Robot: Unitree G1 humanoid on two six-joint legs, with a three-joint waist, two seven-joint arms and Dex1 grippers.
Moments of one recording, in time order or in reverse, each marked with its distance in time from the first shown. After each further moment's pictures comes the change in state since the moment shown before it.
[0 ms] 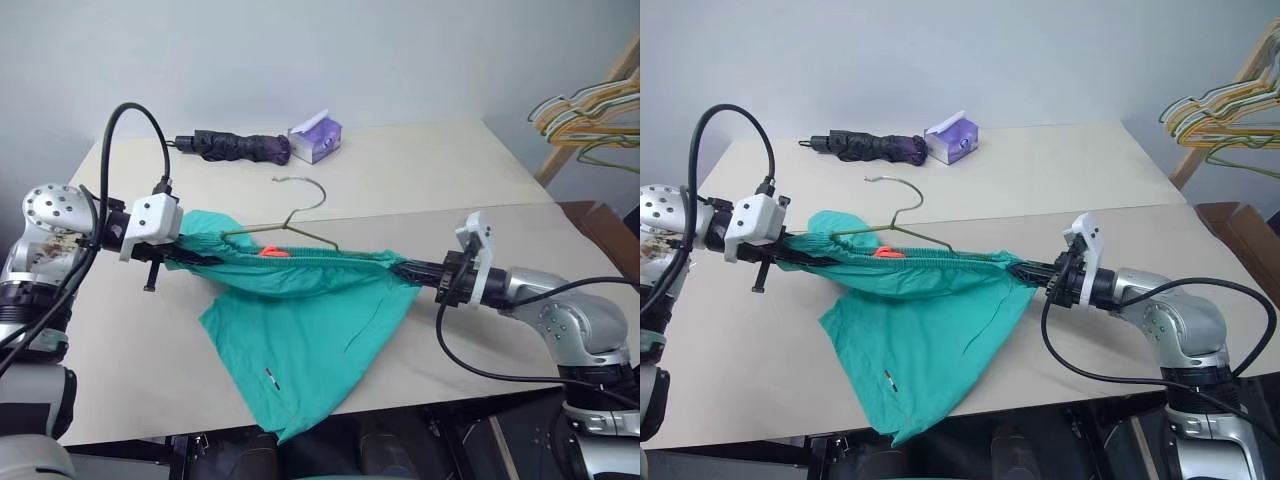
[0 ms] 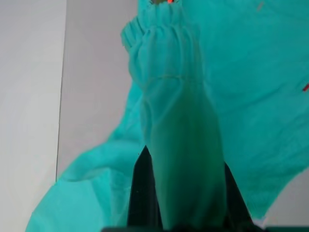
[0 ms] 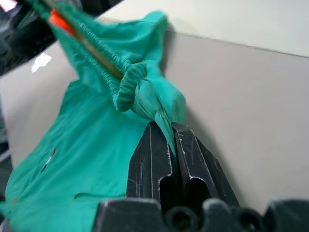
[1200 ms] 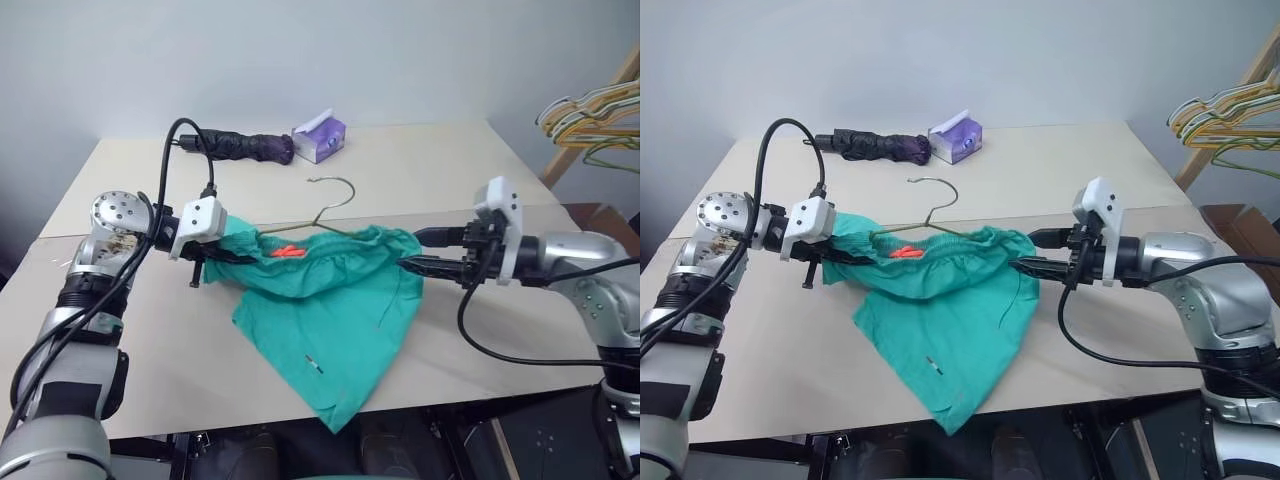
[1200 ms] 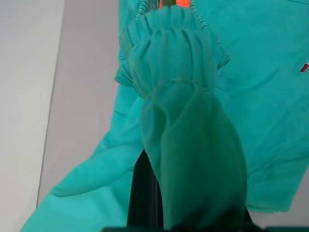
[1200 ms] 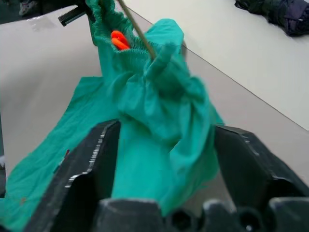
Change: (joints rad) left arm -0.073 -0.228 0.029 0.123 0.122 0.010 0.073; right arm -0.123 -0.182 -0.008 -0.085 -0.022 -0.040 0.102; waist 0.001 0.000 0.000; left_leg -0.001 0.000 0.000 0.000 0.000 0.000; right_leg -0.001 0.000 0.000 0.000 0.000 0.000
